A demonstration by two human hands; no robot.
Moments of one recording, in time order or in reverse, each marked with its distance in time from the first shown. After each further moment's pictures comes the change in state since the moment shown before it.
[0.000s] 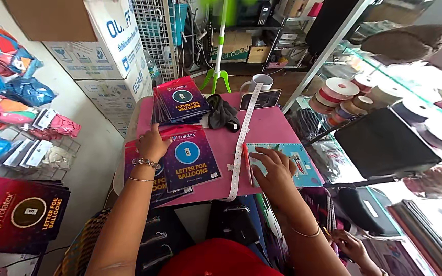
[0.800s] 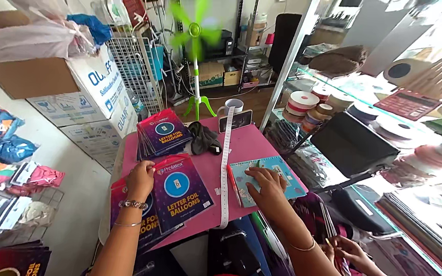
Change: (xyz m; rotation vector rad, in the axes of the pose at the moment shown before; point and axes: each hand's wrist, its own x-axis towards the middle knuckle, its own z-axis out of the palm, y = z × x) left_hand 0.005 0.007 -0.001 -0.098 0.000 0.106; right_hand -0.001 0.025 -0.008 0.001 0.026 0.159
